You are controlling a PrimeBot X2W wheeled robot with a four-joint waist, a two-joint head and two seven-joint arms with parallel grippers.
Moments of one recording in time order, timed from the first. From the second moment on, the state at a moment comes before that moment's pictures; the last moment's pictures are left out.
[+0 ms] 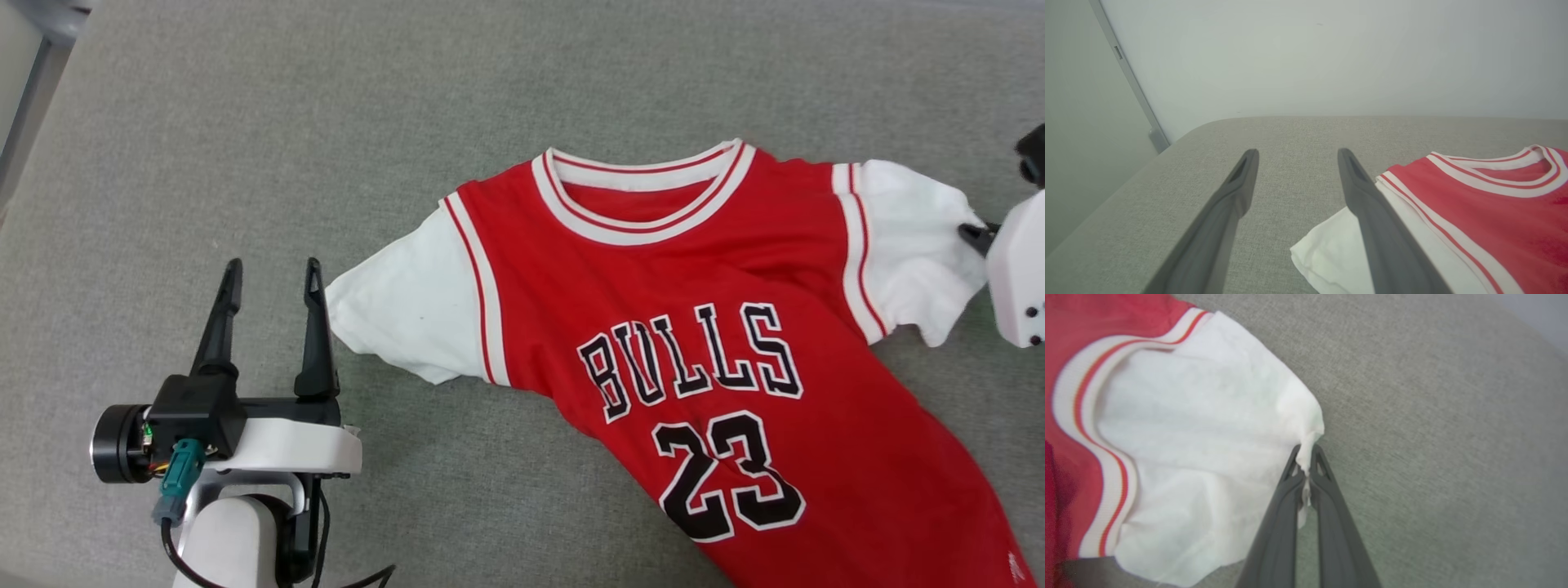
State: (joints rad) left arm -0.18 0.05 0.00 0.01 -0.06 0.02 -0.26; right arm -0.80 -0.72 0.60 0.49 0.67 0.13 0.54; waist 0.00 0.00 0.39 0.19
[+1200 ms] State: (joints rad) left arm -0.76 0.55 -0.38 0.24 -0.47 -0.13 0.29; right arm -0.35 -0.75 0.30 0.13 0.63 0.13 0.37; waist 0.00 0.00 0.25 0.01
